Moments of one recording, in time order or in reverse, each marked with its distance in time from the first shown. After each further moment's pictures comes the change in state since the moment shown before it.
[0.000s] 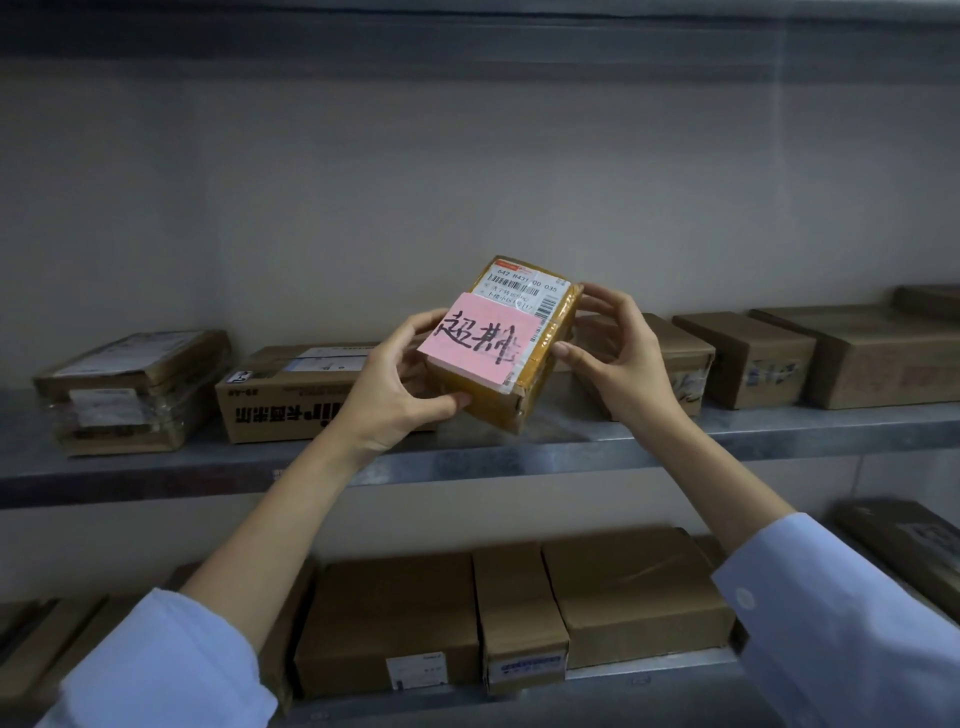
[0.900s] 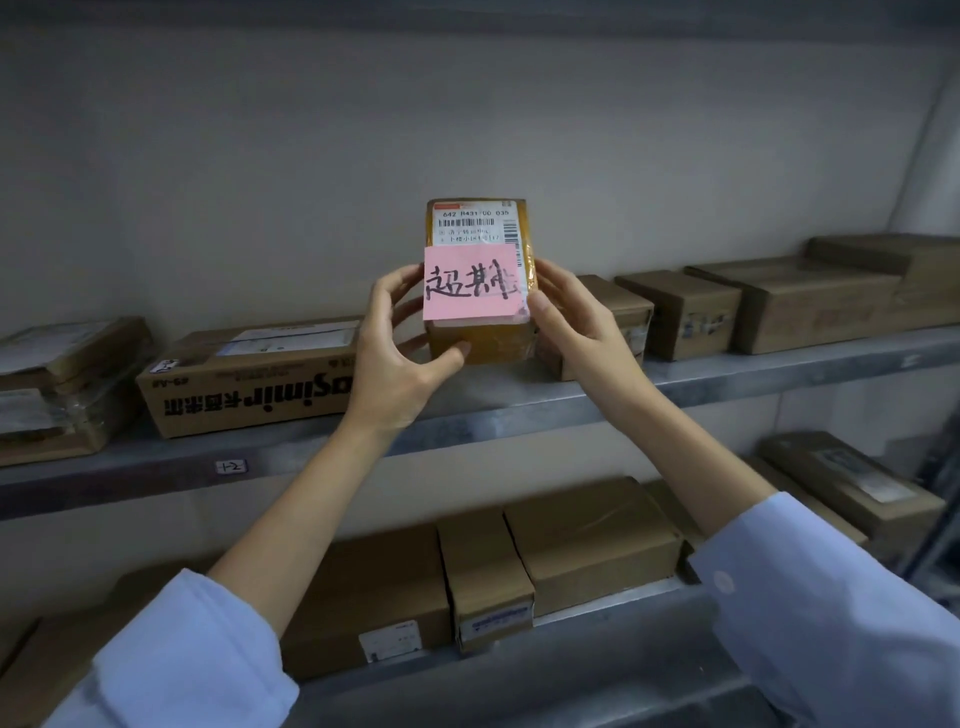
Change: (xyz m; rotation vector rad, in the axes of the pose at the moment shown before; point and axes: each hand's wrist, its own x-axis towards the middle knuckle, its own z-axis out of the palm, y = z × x) left_hand 0.005 0.010 0.055 0.027 0.175 0.126; right_hand -0.033 -0.031 -0.007 0.076 -0.122 0.099
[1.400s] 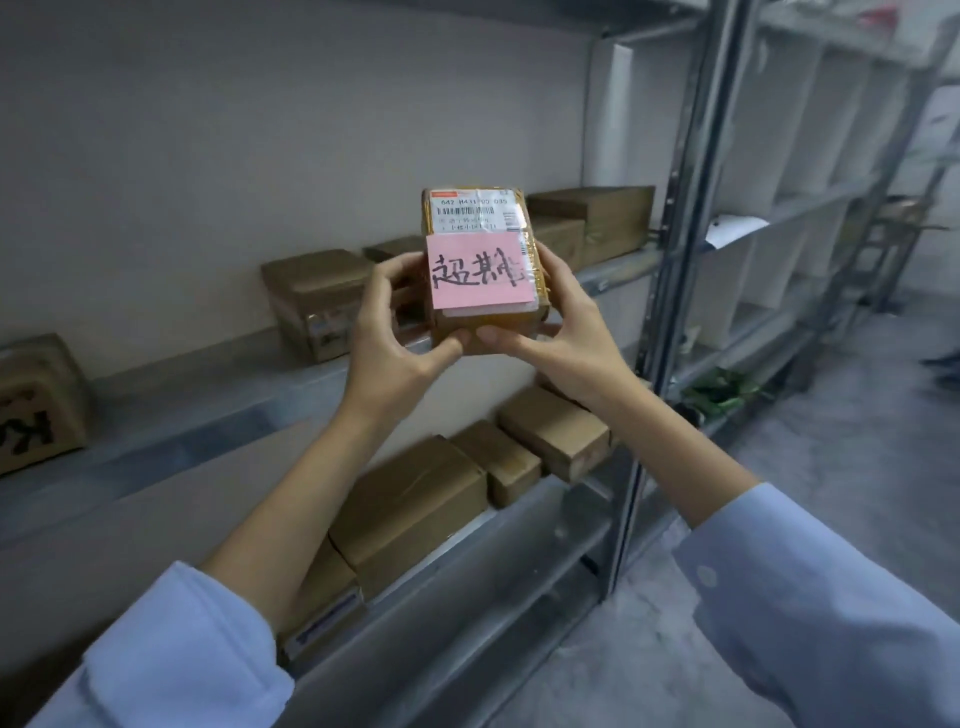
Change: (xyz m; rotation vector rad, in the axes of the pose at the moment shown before) left_hand -0.033 0.053 0.189 -0.225 -0.314 0.112; right_hand -0.130 -0.025 -0.149 -0.410 0.407 0.129
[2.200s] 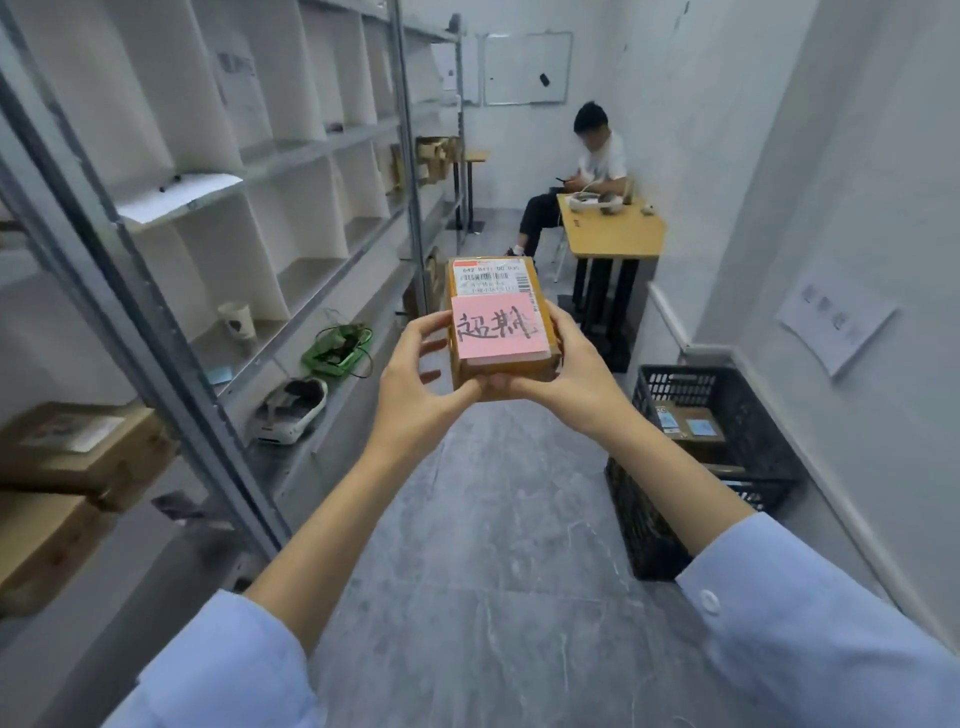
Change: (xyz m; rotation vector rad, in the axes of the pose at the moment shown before) left_hand -0.122 0.178 0.588 -0.491 -0.635 -0.064; right_hand -0.306 0.101 -0.521 -0.397 0.566 0.501
